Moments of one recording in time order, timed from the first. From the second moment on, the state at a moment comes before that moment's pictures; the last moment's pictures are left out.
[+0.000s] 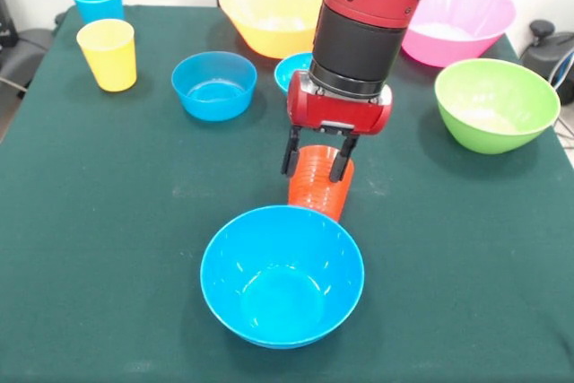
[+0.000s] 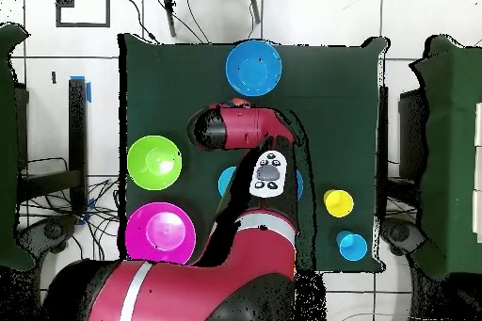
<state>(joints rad) -0.04 -0.36 -0.17 1.33 -0.11 0.36 1.69</state>
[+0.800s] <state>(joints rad) -0.08 -0.36 -0.14 1.33 -0.10 0.34 1.69</state>
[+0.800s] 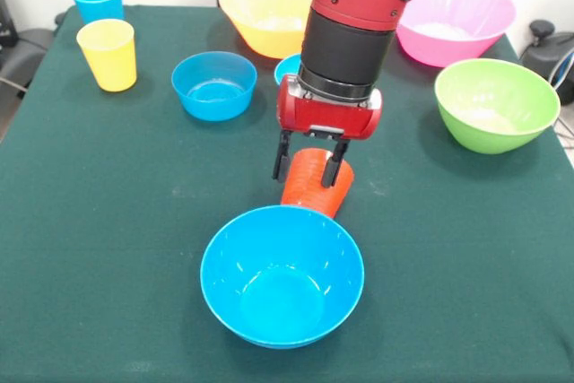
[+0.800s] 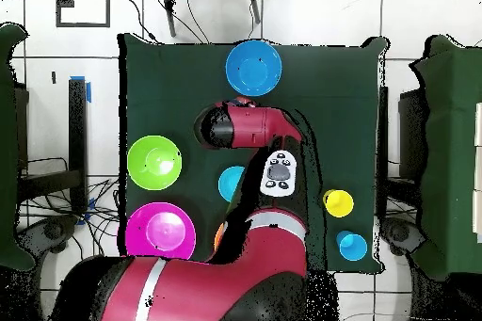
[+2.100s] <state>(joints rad) -0.14 -0.27 -0.09 1.32 -0.10 0.22 1.69</state>
